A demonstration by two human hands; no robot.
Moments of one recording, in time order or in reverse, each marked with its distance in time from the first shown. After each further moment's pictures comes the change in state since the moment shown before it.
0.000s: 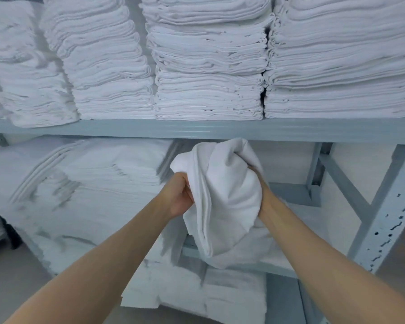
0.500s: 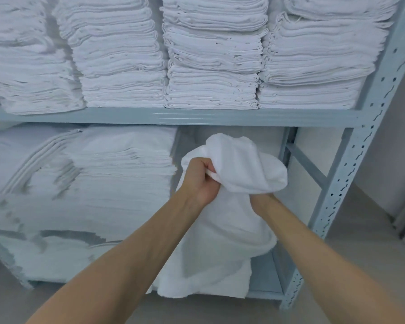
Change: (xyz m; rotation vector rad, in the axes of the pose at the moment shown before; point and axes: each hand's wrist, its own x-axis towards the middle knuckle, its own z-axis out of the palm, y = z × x) left_hand -0.144 0.011 0.006 -0.324 -0.096 -0.003; right_hand -0.112 0.028 0.094 -0.014 0.504 -0.028
